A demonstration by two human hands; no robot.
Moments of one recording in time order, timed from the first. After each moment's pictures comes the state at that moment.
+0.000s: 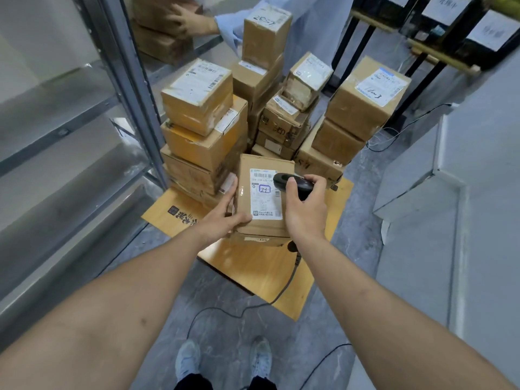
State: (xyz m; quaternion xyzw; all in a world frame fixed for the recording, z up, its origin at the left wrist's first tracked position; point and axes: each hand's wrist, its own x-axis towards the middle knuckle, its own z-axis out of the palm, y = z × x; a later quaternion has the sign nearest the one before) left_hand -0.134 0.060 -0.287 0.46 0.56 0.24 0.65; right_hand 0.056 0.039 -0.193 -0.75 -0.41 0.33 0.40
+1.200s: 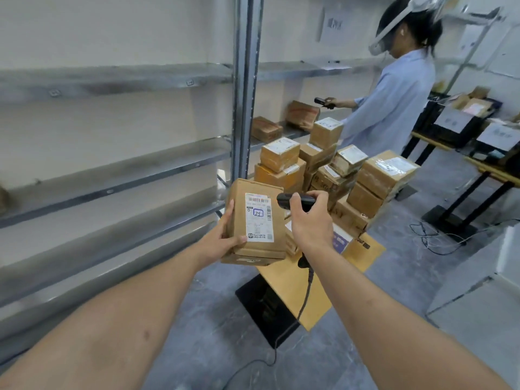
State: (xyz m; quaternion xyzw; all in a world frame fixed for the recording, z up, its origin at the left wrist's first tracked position) left_hand -0.182 -0.192 -0.151 0.45 0.61 0.40 0.52; right_hand 0.029 -0.139 -0.057 -0.63 -0.61 0.32 0.36
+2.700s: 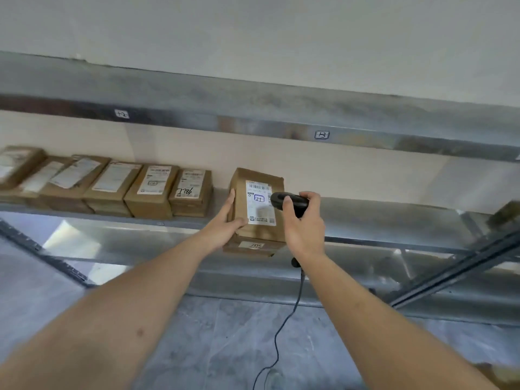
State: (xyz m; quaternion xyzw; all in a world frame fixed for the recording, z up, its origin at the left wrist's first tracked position) left_hand -0.762 -0.249 -0.195 0.14 0.77 0.53 0.34; right_hand -0.630 -0.092 -0.133 -0.35 -0.77 0.49 0.20
